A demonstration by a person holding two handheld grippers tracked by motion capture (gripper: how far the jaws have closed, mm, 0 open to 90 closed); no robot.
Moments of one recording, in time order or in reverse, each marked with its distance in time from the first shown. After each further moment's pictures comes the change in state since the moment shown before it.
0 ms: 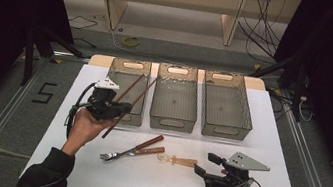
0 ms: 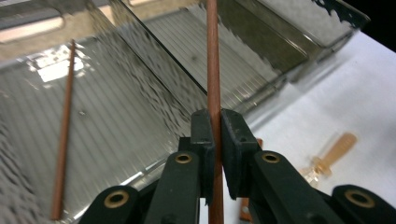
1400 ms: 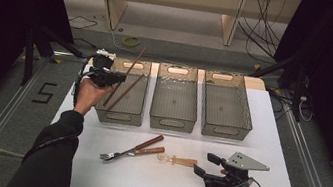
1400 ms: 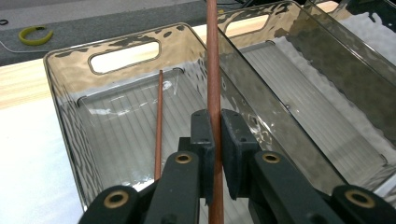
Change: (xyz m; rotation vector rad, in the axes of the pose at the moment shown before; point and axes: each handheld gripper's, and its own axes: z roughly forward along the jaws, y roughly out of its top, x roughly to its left) left arm 0.091 0.044 0.048 -0.014 0.135 -0.107; right arm 0.000 0.000 0.001 0.003 0.011 0.001
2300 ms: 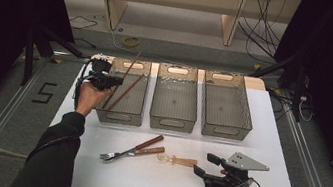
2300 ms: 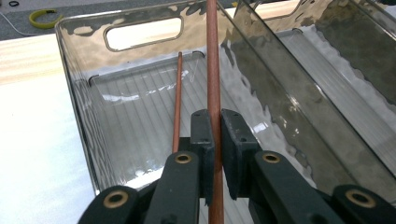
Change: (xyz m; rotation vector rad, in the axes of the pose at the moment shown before) left arm 0.016 -0.016 0.018 0.027 0.033 -0.049; right arm 0.001 0.000 0.000 0.001 0.002 -0.001
